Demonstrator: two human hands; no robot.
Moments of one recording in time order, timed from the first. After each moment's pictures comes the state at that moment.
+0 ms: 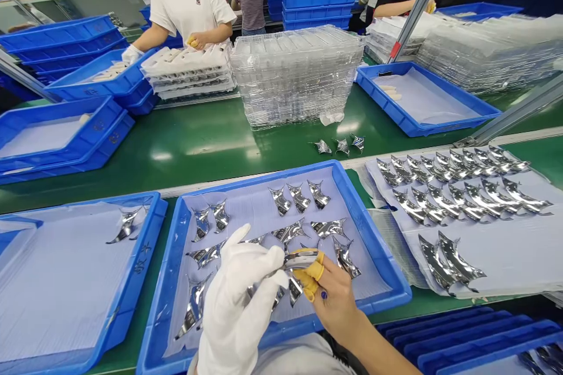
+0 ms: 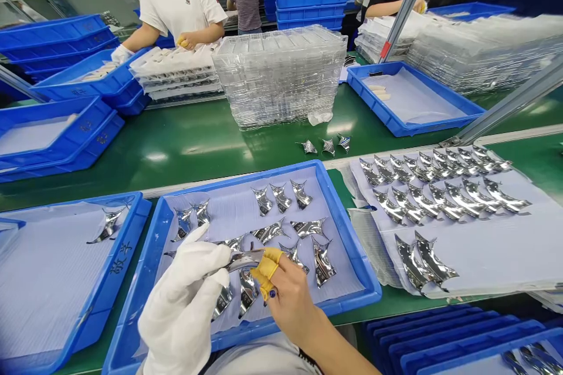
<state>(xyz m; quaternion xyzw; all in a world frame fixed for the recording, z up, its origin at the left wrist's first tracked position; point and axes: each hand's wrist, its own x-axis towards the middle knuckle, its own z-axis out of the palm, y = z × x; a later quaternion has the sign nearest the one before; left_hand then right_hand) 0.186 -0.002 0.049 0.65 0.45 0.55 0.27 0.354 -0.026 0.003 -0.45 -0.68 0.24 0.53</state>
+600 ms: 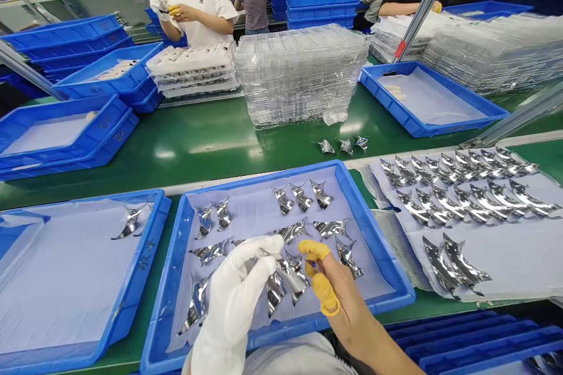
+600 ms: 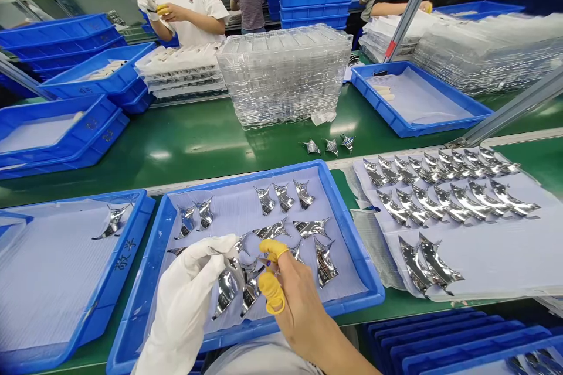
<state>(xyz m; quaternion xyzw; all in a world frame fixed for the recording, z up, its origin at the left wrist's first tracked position) 0.173 0.002 0.043 0.50 0.52 0.50 0.48 0.366 -0.037 0.036 -0.52 -0.62 0.39 0.43</state>
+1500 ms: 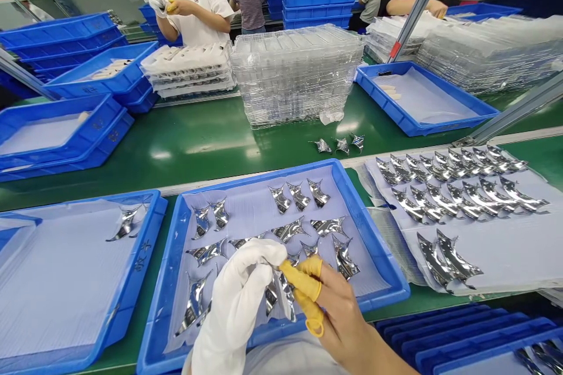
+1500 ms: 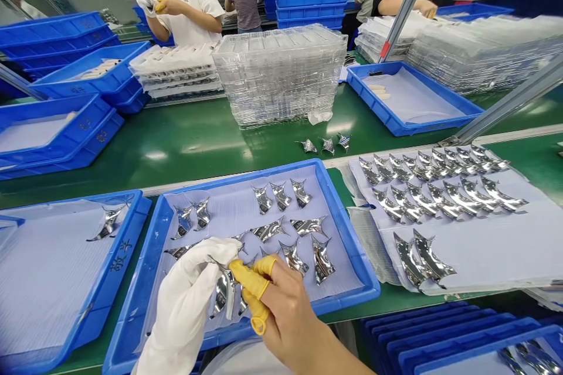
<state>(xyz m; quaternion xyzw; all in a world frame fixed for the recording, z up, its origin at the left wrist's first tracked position) 0.174 -0.001 0.050 0.62 0.40 0.50 0.45 0.353 -0.038 0.042 -0.41 -0.71 0.28 0.50</state>
